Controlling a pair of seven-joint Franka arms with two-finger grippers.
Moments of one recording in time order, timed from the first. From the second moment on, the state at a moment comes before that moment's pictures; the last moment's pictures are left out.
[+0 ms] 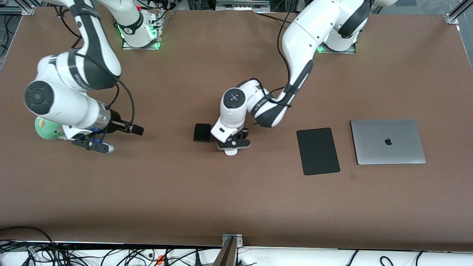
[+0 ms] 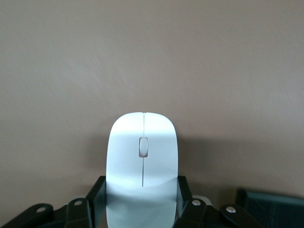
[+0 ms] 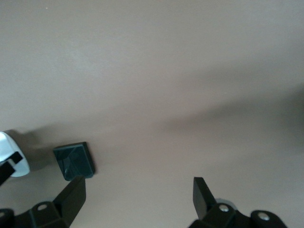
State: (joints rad) left arm -0.63 0.99 -0.16 -1.18 0.16 2.29 -0.93; right arm 0.22 0.33 0.00 -1.69 0.13 1.93 0.46
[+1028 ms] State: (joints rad) left arm -0.07 0.65 -0.31 -1.59 0.16 2.18 -0.49; right arm 0.49 0.49 0.00 -1.76 0.13 2.31 0.73
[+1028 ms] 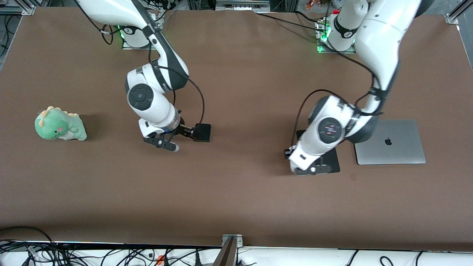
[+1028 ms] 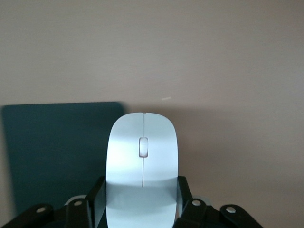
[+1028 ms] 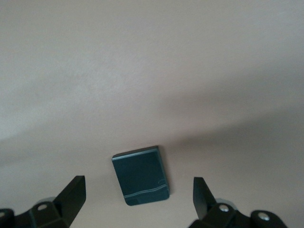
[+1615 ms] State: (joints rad) left arm 0.17 0.52 -0.32 -1.87 0.16 2.19 -0.20; right arm 0.59 0.61 0.00 -1.79 -0.03 2.41 0.73
